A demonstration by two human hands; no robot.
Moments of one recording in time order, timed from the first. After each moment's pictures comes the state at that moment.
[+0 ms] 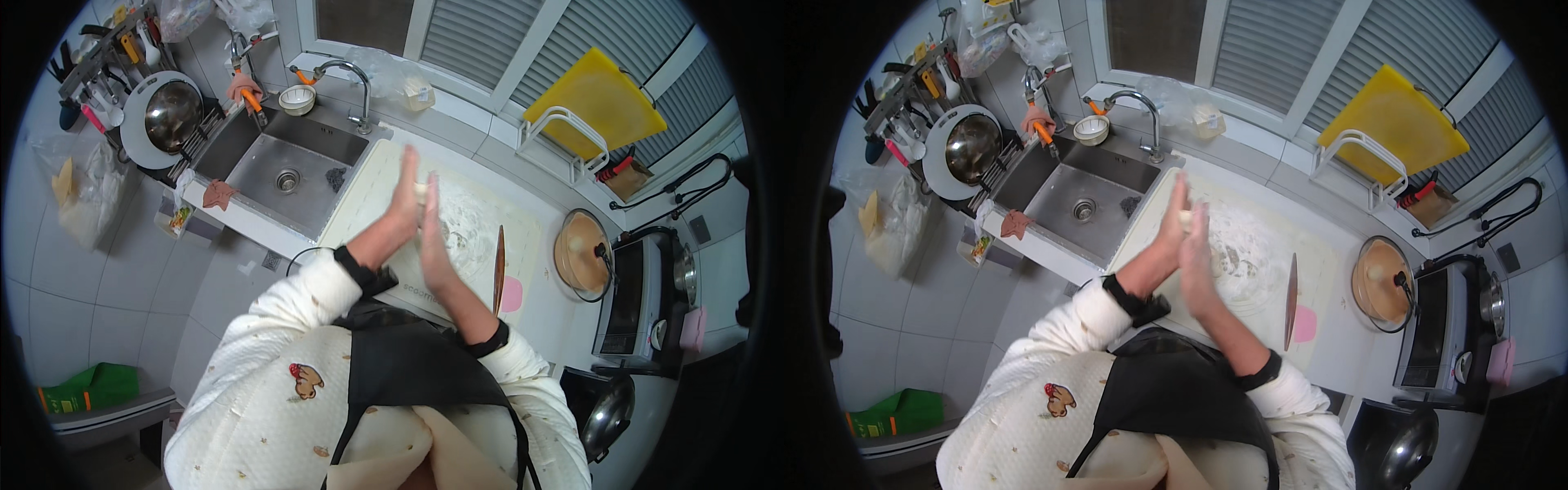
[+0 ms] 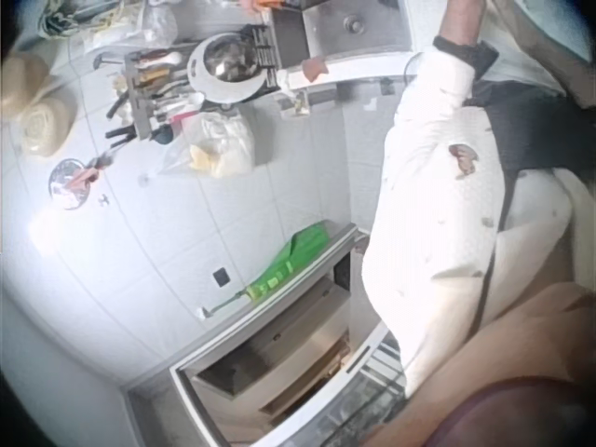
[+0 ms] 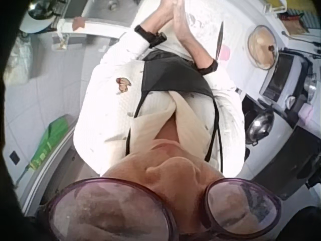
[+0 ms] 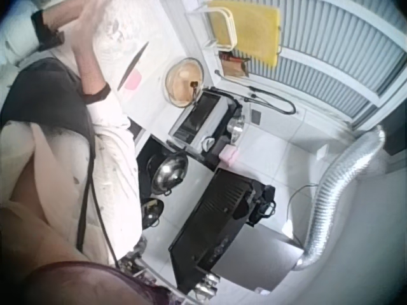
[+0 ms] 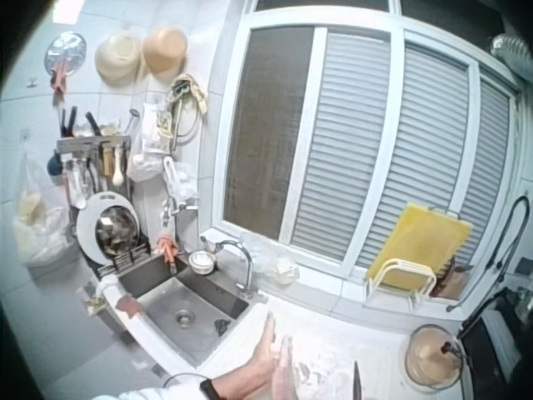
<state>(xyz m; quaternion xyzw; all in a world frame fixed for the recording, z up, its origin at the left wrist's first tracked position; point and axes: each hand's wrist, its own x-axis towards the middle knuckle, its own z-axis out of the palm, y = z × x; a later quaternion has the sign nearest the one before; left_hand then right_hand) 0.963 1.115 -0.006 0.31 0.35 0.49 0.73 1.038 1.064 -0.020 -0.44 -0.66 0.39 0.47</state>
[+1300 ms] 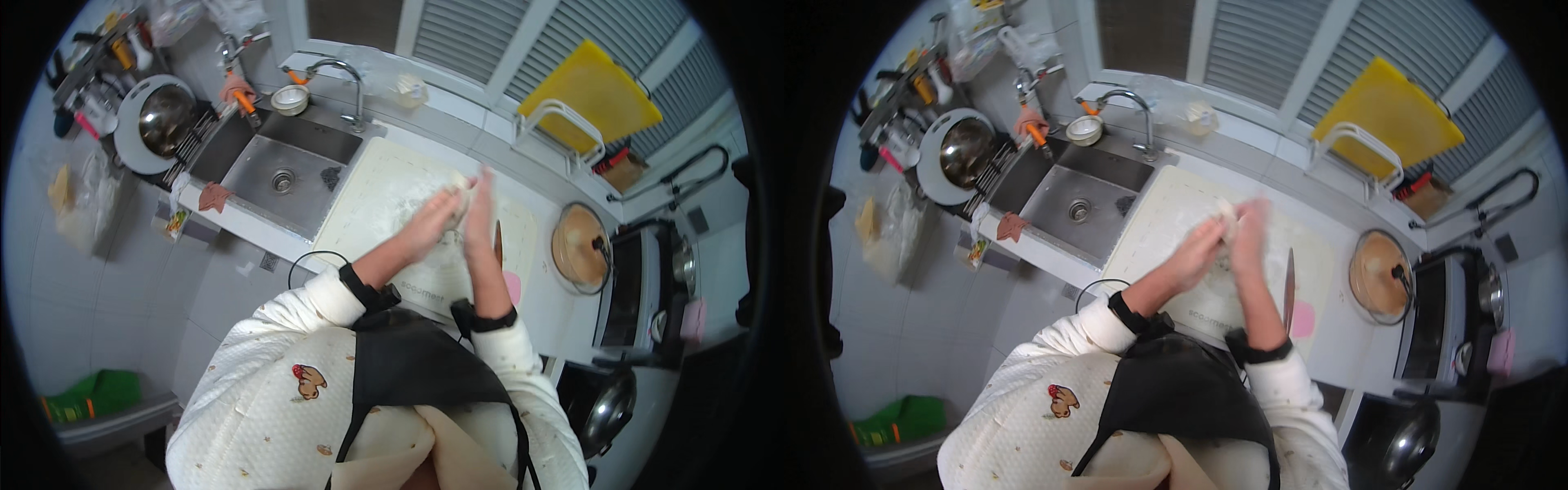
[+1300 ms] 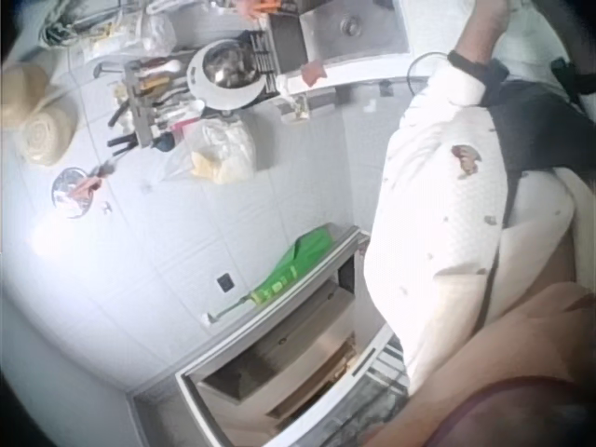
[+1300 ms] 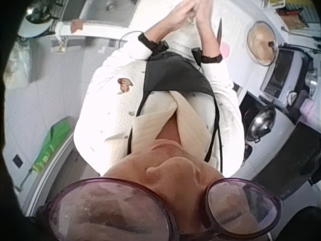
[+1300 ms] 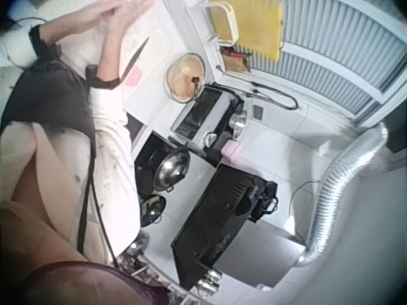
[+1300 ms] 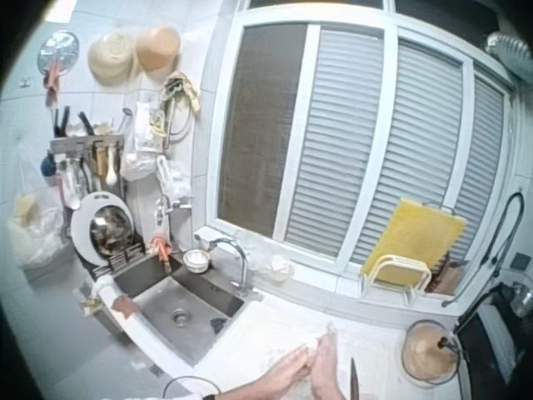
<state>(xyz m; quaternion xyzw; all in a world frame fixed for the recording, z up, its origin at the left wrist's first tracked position) 0.996 1.098 -0.031 0.42 0.21 0.53 0.70 1.113 1.114 -0.030 -0.54 -0.51 0.29 0.60</state>
